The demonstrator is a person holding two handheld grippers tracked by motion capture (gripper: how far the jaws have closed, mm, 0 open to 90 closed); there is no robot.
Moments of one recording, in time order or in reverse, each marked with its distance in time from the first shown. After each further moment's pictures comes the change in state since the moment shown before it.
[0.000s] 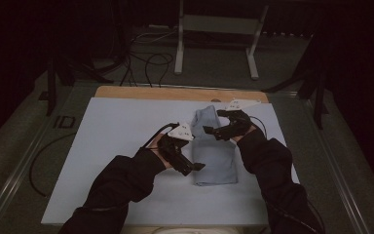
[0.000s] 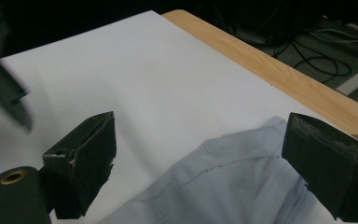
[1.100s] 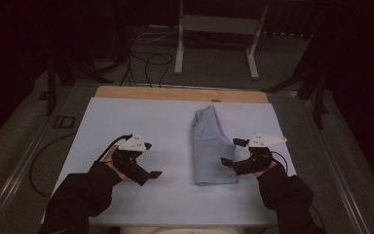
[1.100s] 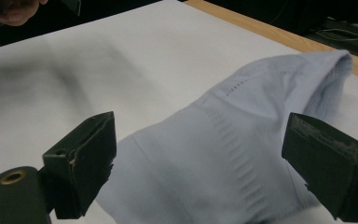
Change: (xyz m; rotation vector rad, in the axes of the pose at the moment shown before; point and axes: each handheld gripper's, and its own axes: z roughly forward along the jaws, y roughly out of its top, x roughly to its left) left arm 0.006 -0.093 -0.071 0.023 0.123 -0.090; right arm 0.036 -0.080 -0.062 -0.043 0.019 0.013
